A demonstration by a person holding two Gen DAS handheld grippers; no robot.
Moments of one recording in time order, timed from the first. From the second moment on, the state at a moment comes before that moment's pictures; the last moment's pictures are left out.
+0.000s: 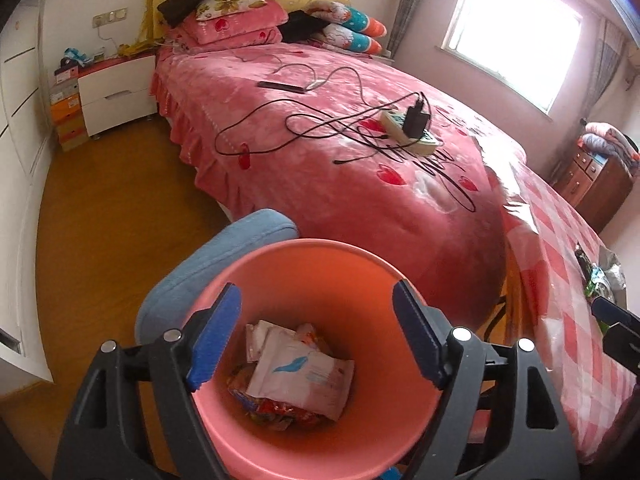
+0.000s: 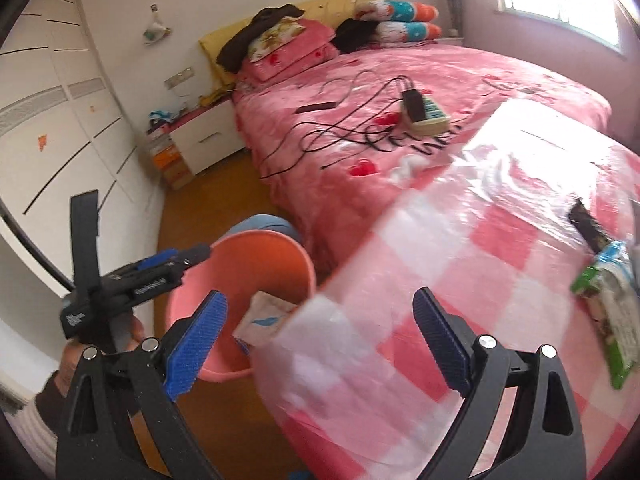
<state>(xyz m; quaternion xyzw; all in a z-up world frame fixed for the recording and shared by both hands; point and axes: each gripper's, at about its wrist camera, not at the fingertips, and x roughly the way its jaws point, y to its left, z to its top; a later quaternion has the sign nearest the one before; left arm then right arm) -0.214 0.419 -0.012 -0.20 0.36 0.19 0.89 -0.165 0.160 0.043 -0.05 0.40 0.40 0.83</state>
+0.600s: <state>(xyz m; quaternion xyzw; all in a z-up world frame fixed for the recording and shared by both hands) -0.187 0.350 0.013 -0.17 0.36 0.13 0.91 -0.157 0.094 0.041 -0.05 0.38 0.33 0.86</state>
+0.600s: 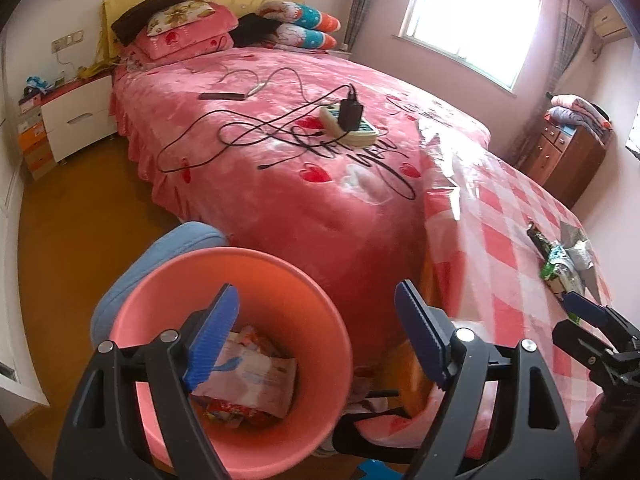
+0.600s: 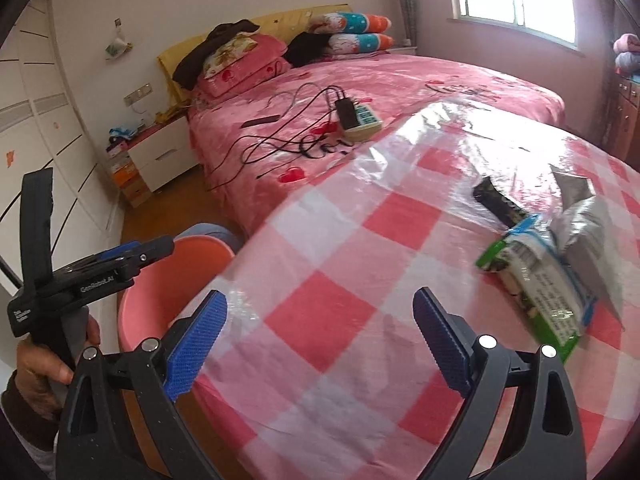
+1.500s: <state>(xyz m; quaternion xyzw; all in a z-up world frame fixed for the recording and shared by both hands) -0.151 0.255 0.035 -0.11 0.38 0.07 0.92 -0.137 0.014 0.056 -0.05 0.33 0.24 0.91</state>
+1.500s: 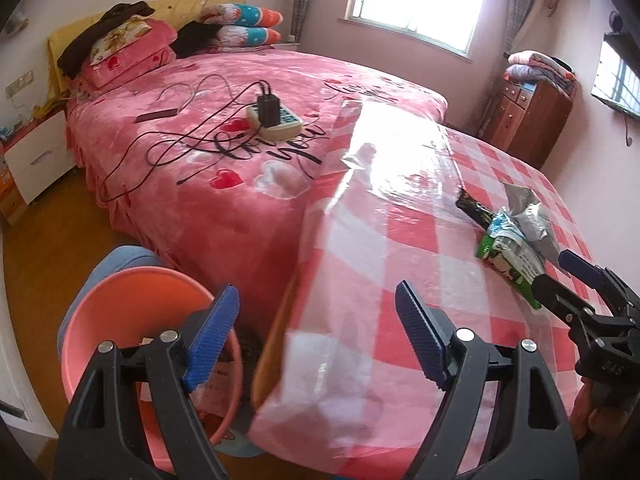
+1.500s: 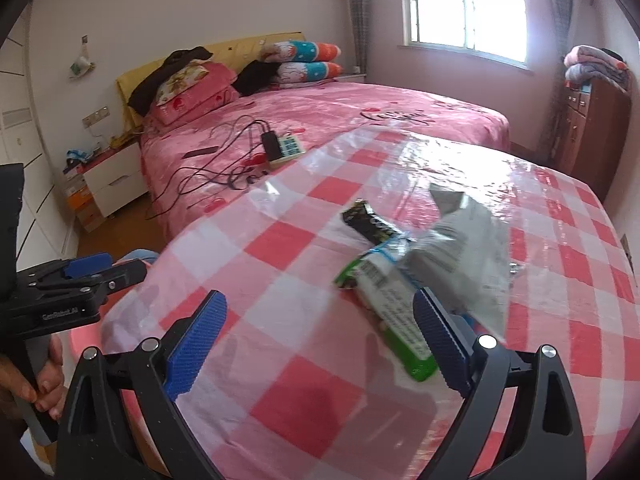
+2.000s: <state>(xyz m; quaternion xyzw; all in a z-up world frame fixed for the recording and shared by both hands) -0.130 0.206 0.040 -0.08 0.38 0.03 0.92 -0.119 -0.026 0.053 -0.04 0.33 0.19 0.92</state>
